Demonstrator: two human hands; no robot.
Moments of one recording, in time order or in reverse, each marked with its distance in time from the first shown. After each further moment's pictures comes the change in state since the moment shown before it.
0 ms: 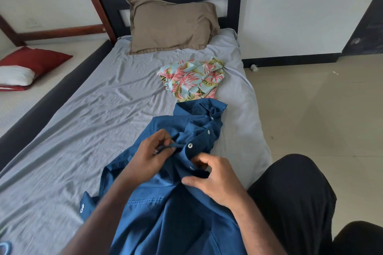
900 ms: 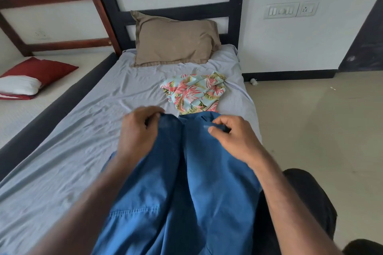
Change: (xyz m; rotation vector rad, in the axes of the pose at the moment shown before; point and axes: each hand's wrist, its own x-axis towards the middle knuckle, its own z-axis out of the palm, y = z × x) left_hand 0.048 0.048 -0.041 0.418 0.505 0.084; right_hand 0.070 -0.054 -0.084 -0.121 0.171 -0.056
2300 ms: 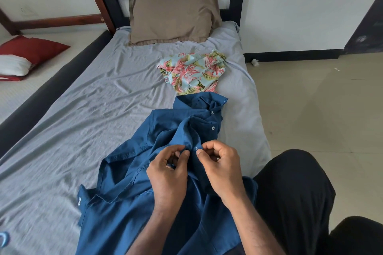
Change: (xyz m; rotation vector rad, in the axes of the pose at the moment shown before) left_hand -0.135 0.042 0.065 -0.414 0.124 -0.532; right_hand -0.090 0.023 0.078 0.388 0.178 0.196
